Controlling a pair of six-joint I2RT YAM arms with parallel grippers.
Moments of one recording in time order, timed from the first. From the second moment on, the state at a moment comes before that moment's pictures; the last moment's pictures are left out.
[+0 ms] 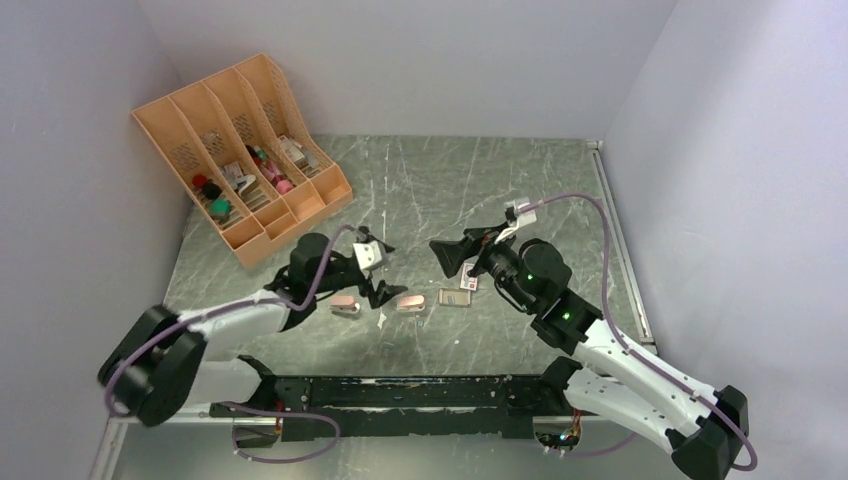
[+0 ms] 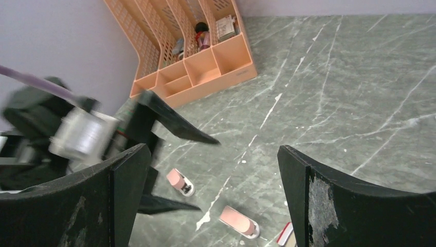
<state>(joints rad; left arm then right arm) -0.63 1.32 0.43 0.61 0.64 0.27 0.78 0.78 0.60 0.16 0.12 0.42</state>
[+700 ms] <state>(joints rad) -0.62 0.34 0.48 0.10 0.09 0.07 0.92 1.45 0.64 0.42 -0.27 -0.14</state>
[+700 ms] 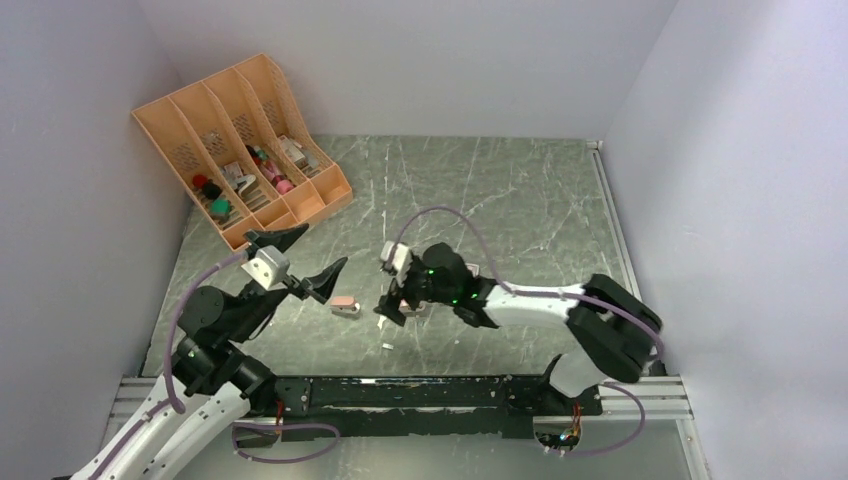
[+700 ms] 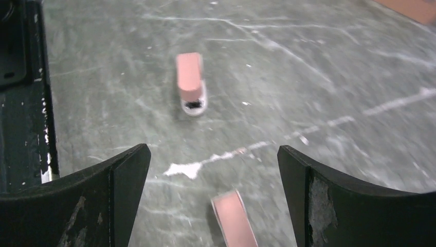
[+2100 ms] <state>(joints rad) -0.62 0.29 0.52 -0.03 0.07 0.14 1.03 1.98 0.88 0.65 -0.33 -0.26</state>
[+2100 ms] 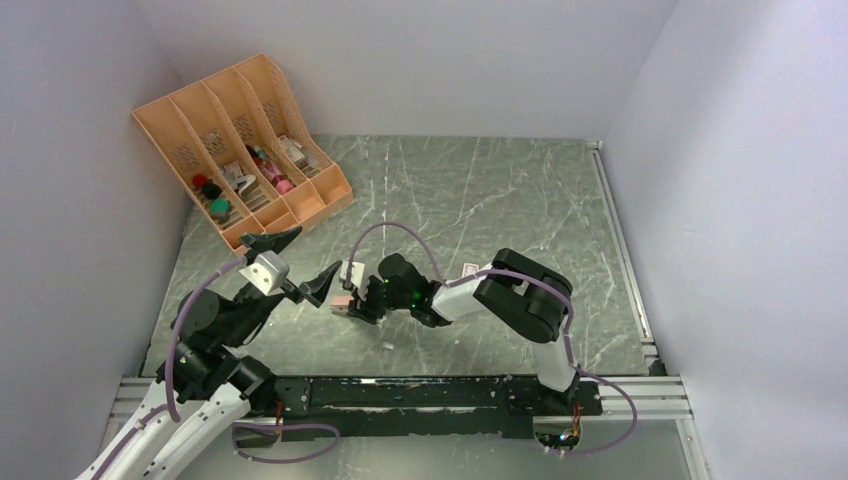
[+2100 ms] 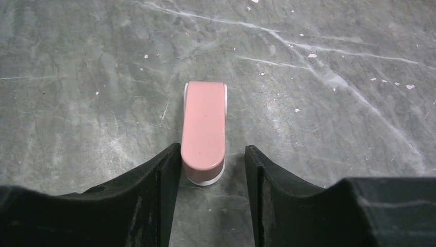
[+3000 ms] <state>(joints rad) -0.62 0.46 0.54 0.00 0.26 0.19 0.97 1.43 0.64 0.54 -0.35 -0.26</state>
